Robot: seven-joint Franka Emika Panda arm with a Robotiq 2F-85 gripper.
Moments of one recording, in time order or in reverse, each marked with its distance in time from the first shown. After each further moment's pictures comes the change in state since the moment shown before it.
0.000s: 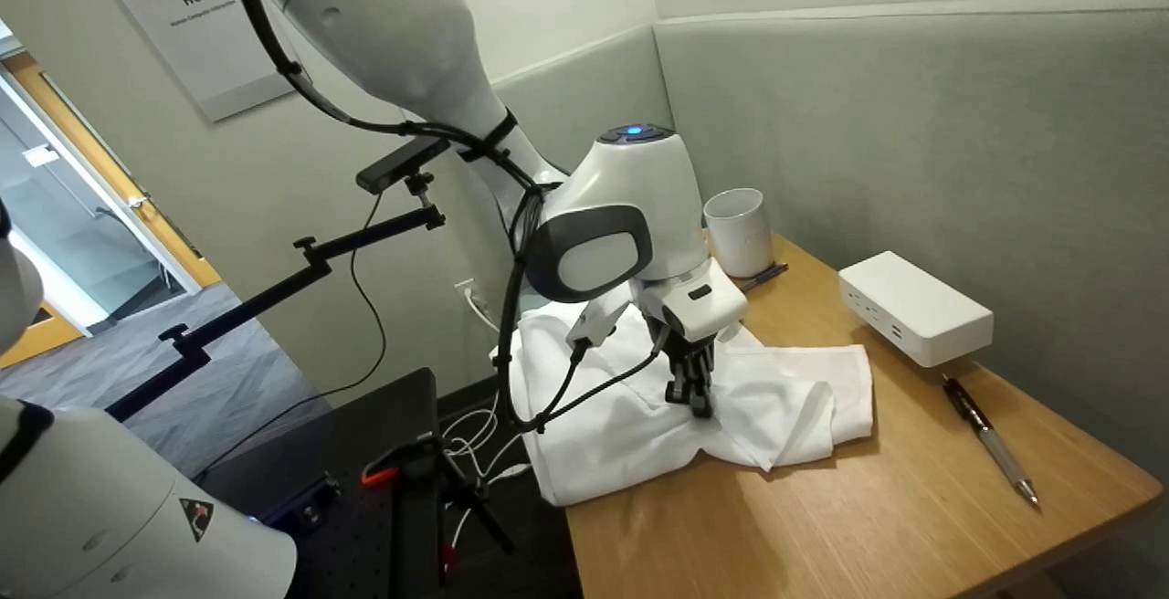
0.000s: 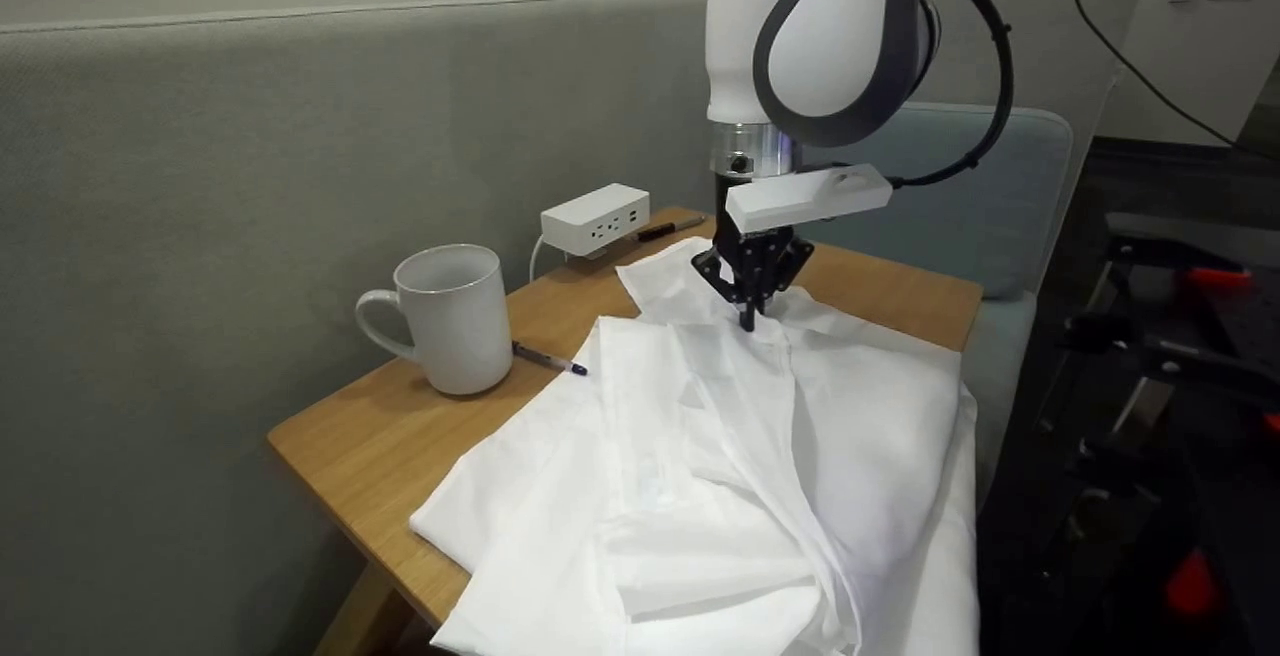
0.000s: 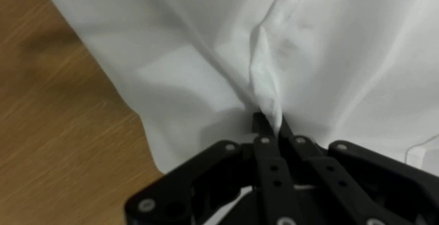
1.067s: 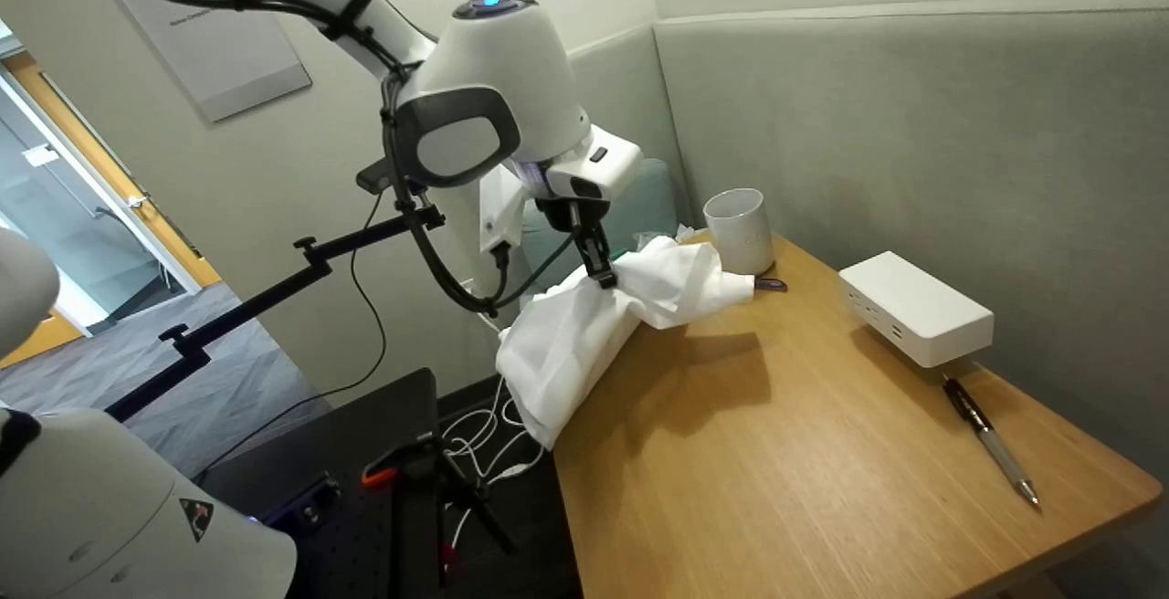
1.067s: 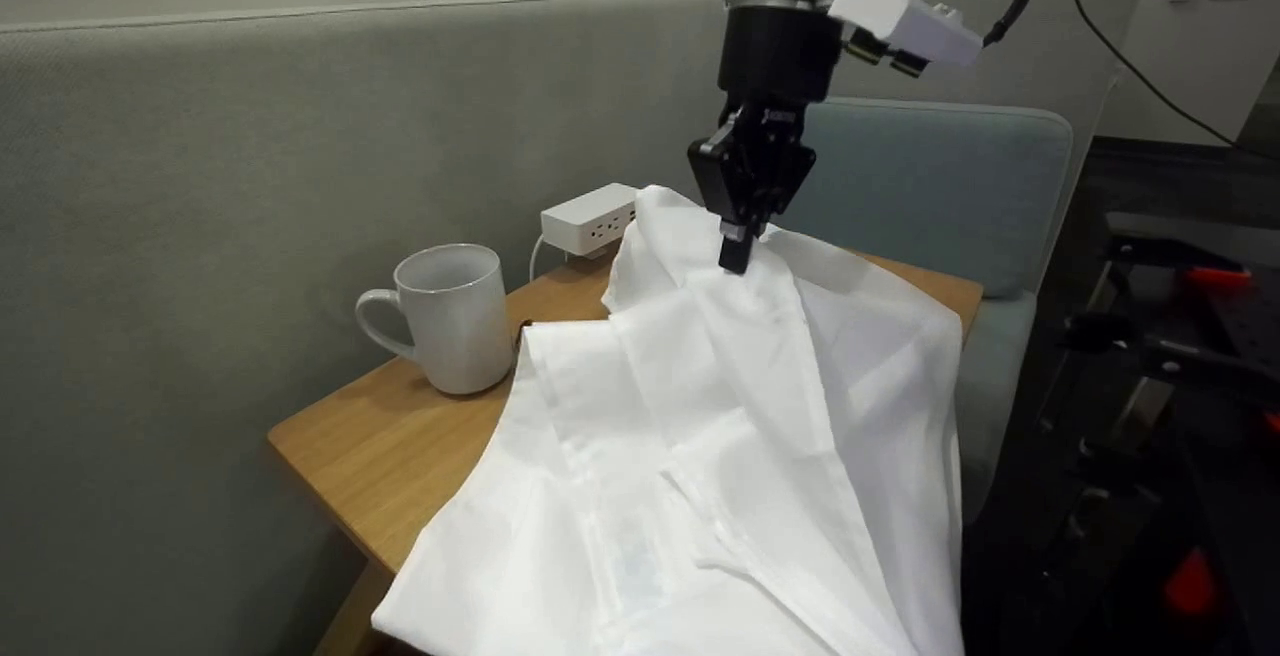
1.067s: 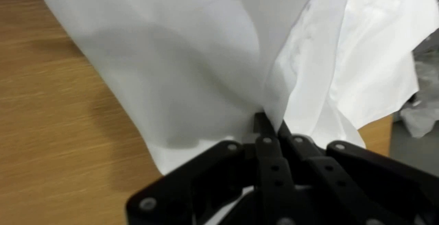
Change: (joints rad) arm -0.150 -0.417 0.366 -0.252 0.301 -0.027 -0.602
